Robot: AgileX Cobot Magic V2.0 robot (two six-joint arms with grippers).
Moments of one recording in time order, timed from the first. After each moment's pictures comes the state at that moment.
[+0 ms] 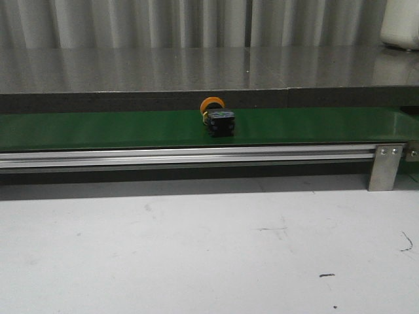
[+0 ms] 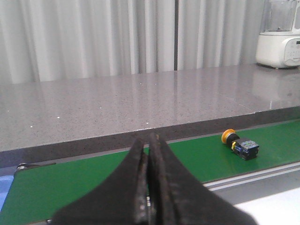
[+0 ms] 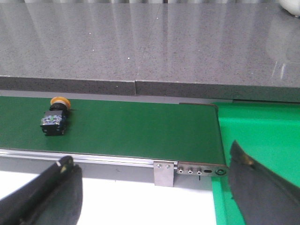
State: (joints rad) left arm -0.18 0.03 -0.33 -0.21 0.34 0.23; right arm 0.07 0.47 -0.54 0.20 0.38 -0.13
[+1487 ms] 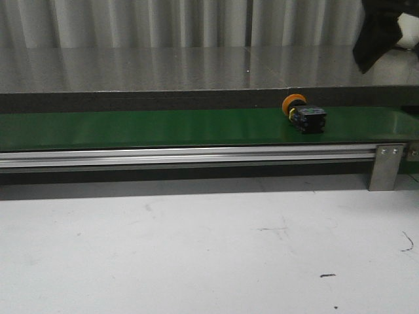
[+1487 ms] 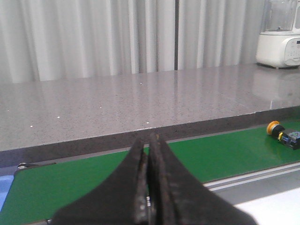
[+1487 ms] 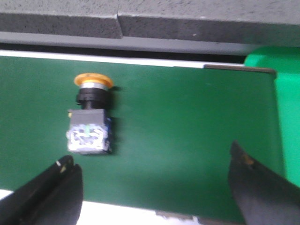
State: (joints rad) left arm -0.18 0.03 -0.33 -0.21 0.34 0.23; right arm 0.09 1.49 -1.11 0.20 0.42 -0.13
